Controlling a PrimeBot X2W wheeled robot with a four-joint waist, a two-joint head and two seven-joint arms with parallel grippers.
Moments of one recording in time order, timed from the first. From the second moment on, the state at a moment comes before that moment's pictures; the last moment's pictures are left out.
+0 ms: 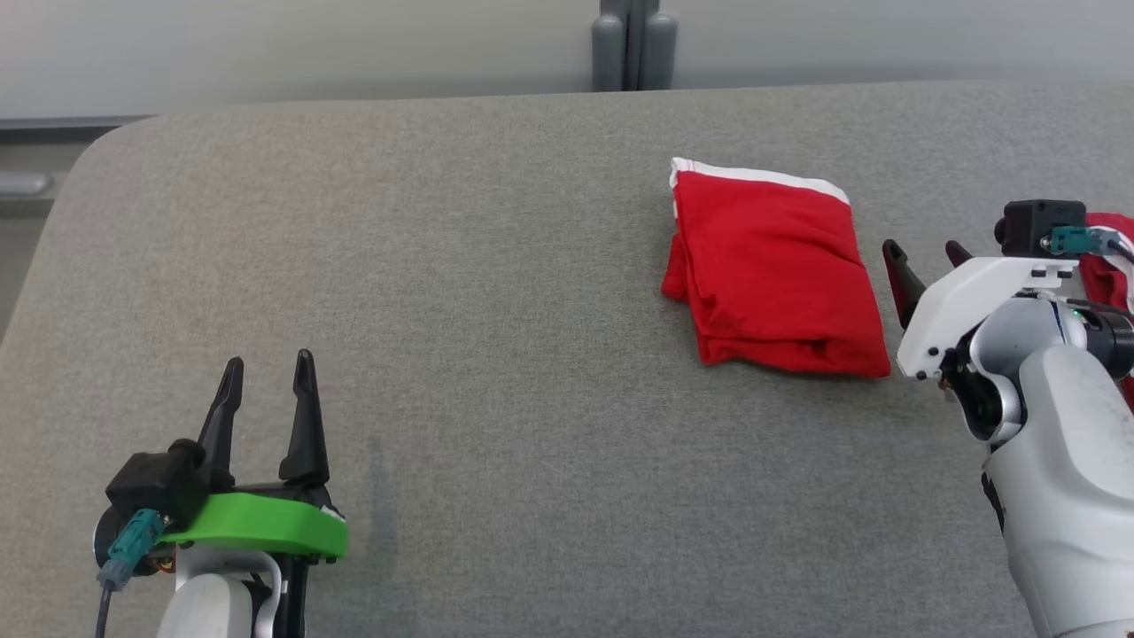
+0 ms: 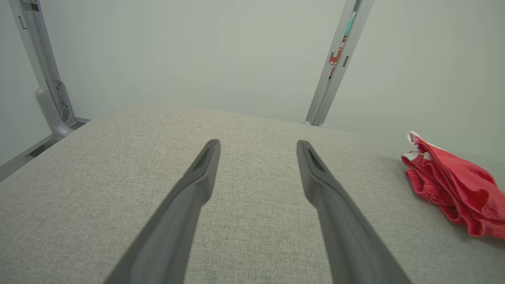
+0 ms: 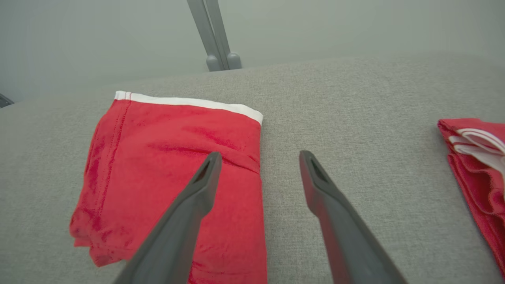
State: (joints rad) left arm -0.16 0.08 -0.02 0.28 -0.33 -0.13 -0.26; right arm -0.54 -0.18 -0.04 0.55 0.27 0.13 0.24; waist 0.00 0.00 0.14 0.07
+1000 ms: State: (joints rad) left arm -0.17 0.08 -0.03 0.26 -0.34 -0.13 -0.26; right arm -0.75 -0.27 0.09 0.89 0.28 0.13 0.33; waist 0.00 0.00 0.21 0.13
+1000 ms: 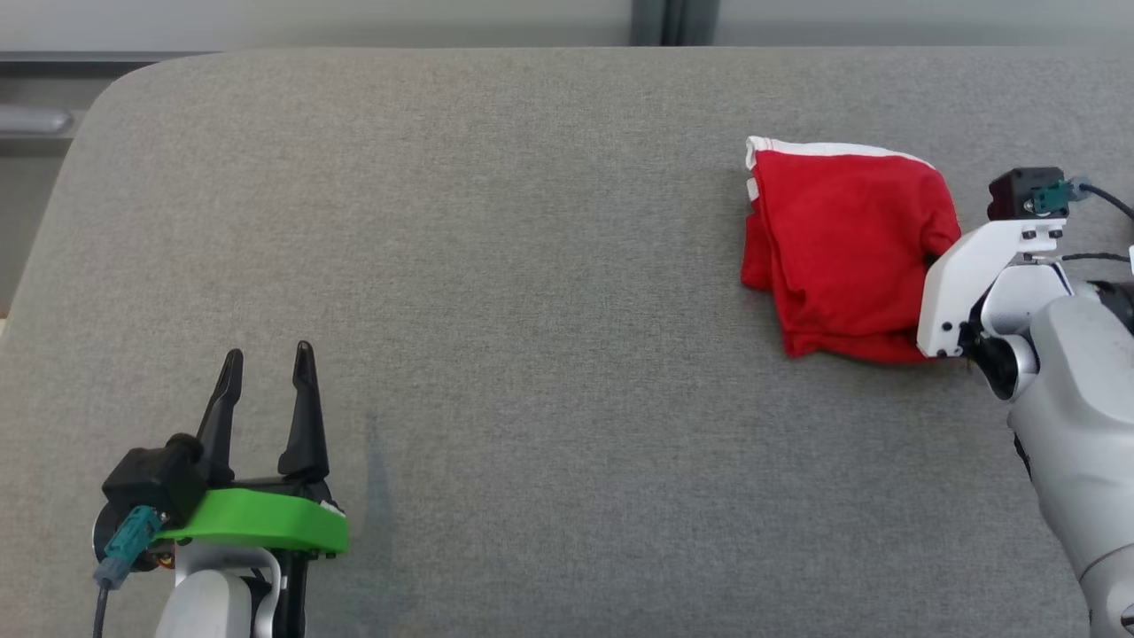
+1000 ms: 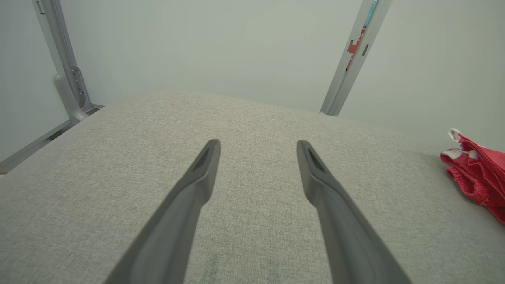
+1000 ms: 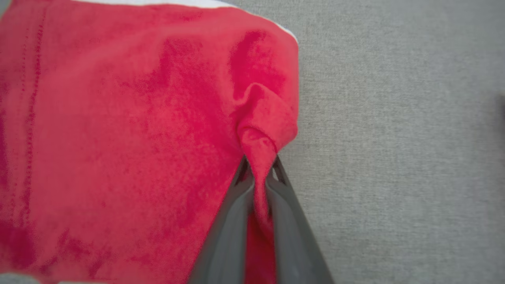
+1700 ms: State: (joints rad) left arm -0.18 0.09 -0.02 0.24 -0.34 -0.13 -0.26; right arm -0.72 -0.69 0.29 0.57 0.42 0.13 0.48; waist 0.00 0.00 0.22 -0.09
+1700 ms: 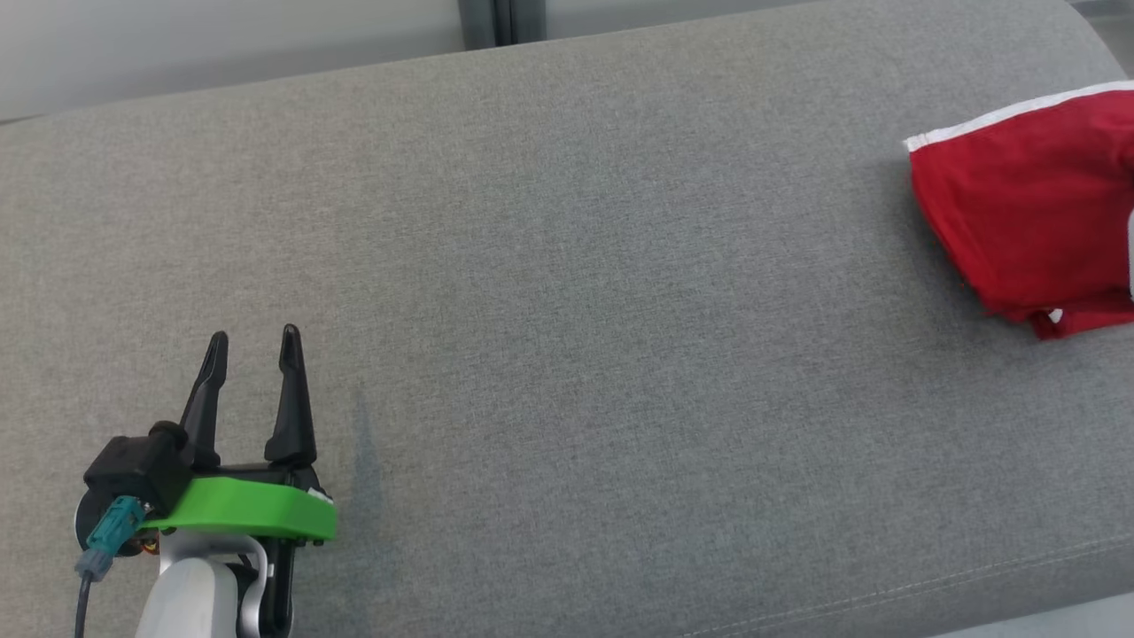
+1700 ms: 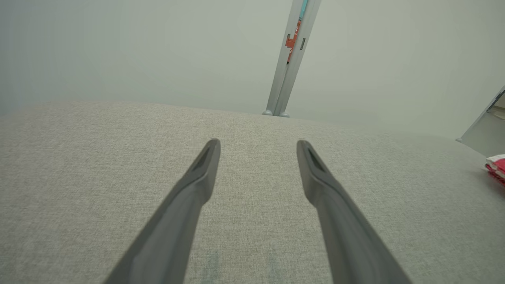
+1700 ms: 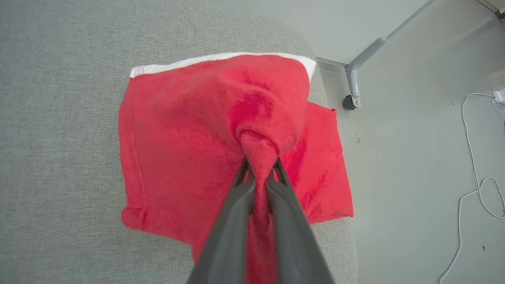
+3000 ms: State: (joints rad) left arm -0.22 0.15 -0.05 0.22 -0.34 -0.13 -0.26; right arm -0.47 -0.42 -0.48 0.46 -0.13 0.13 0.17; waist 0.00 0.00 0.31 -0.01
